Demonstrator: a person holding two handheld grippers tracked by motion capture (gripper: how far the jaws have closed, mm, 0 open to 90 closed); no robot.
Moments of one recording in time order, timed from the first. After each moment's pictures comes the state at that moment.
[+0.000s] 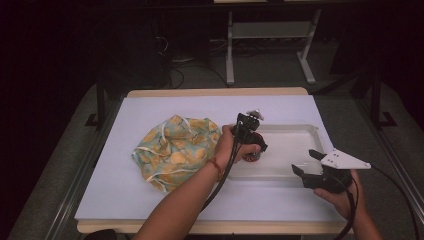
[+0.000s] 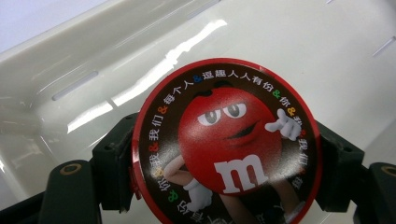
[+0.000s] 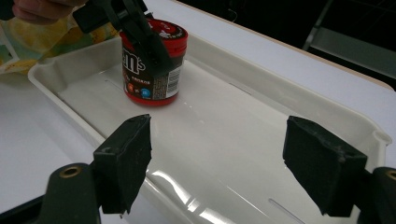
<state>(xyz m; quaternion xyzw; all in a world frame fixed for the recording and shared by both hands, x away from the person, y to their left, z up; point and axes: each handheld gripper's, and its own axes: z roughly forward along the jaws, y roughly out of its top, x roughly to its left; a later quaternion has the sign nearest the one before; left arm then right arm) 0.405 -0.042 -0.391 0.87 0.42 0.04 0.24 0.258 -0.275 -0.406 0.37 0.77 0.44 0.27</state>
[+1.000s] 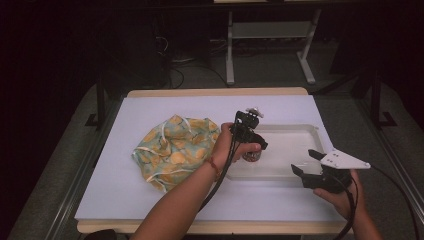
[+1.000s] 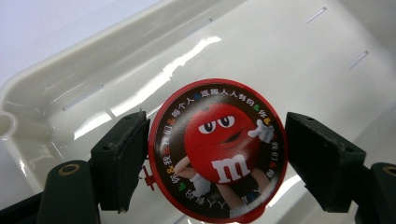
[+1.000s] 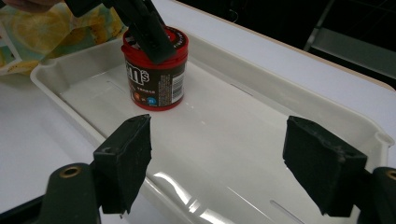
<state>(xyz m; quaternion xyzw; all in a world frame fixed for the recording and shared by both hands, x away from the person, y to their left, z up) 0.398 -0.036 -0.376 0.87 0.41 0.05 0.28 0.259 -0.274 -0.406 0.37 0.77 0.44 0.27</state>
